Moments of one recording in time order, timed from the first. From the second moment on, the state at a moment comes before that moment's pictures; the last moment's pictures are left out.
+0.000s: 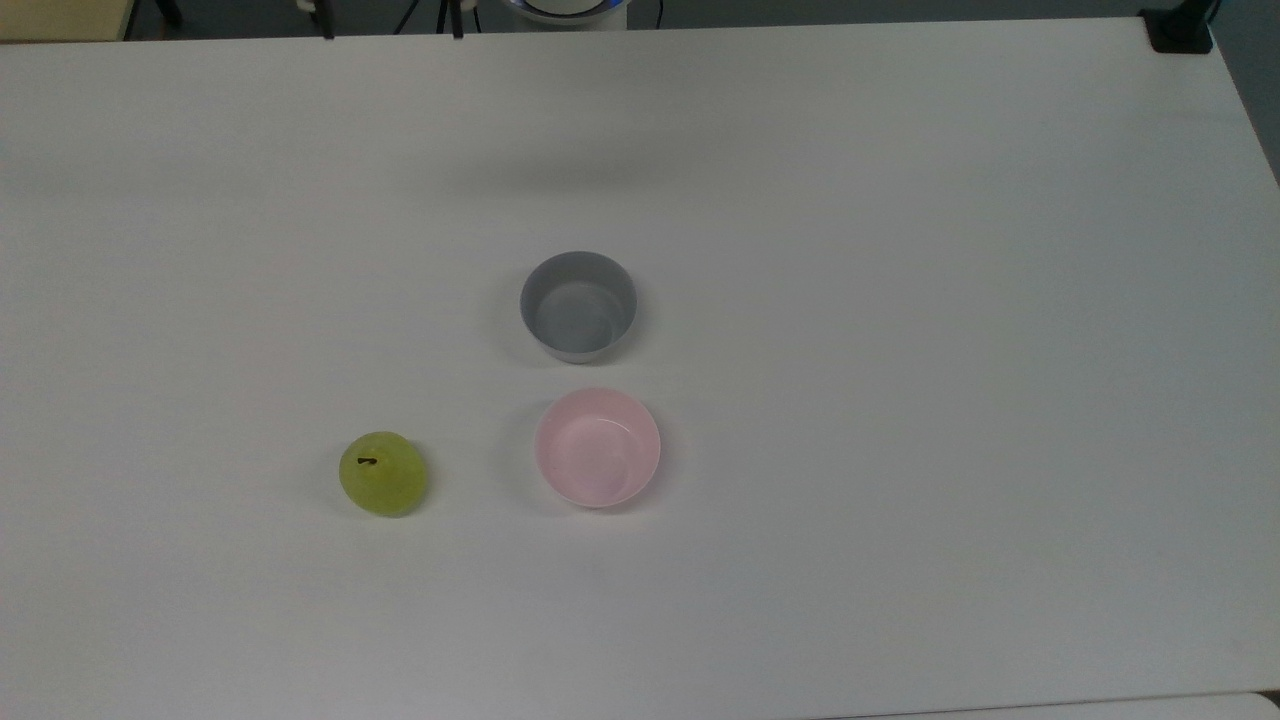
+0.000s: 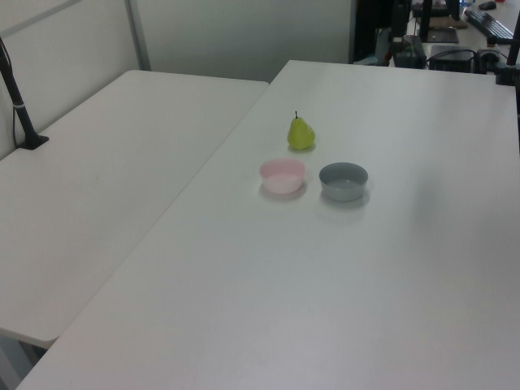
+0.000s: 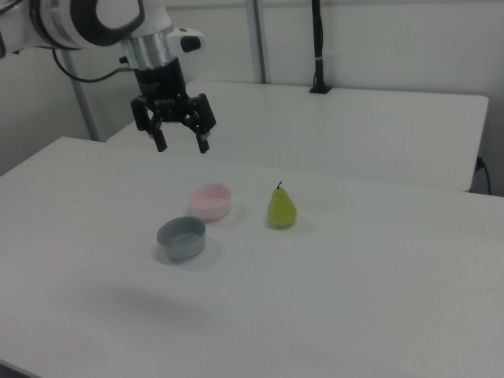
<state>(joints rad) -0.04 0.01 -0.04 -1.58 -0.09 1.62 -0.21</state>
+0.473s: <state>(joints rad) -0.05 0.17 -0.08 -1.58 -0.10 1.95 -0.17</state>
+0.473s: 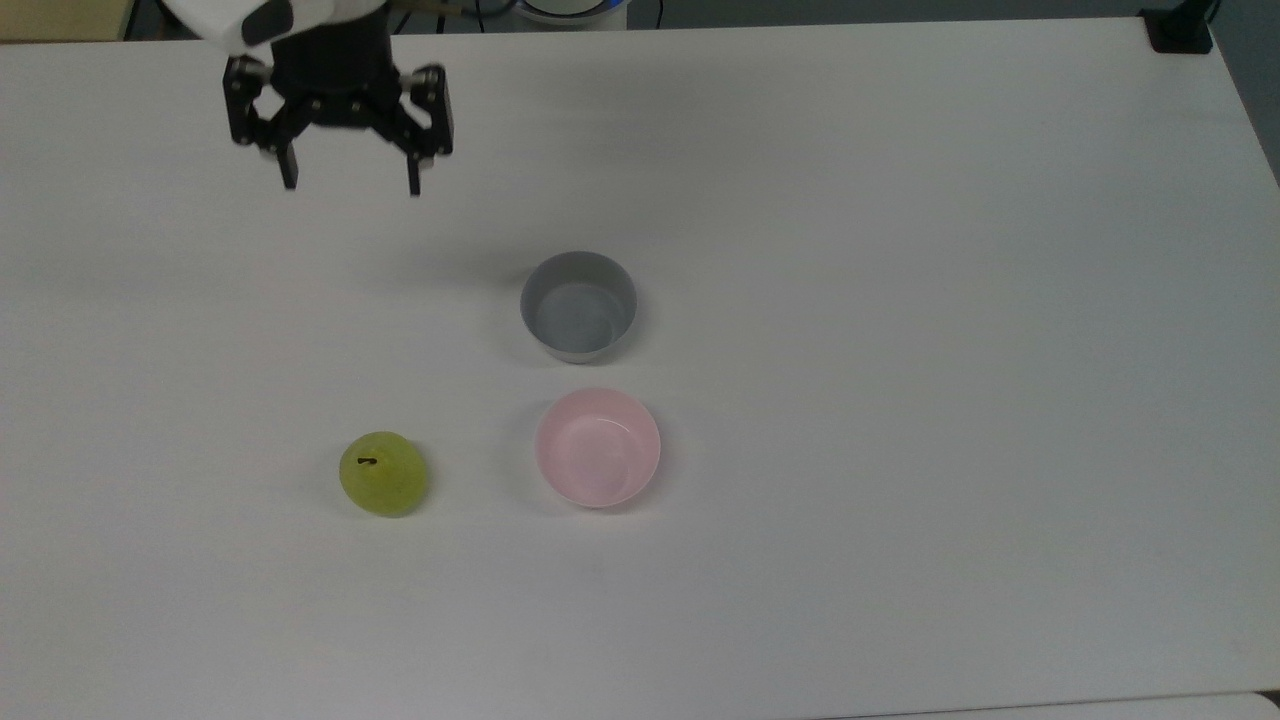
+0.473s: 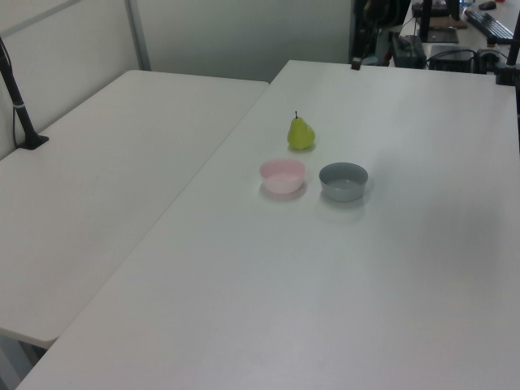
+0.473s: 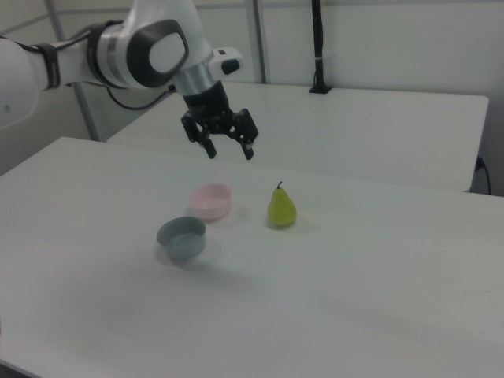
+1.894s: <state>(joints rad) -0.06 0.52 -0.09 -1.58 -0.10 2.58 -0.05</state>
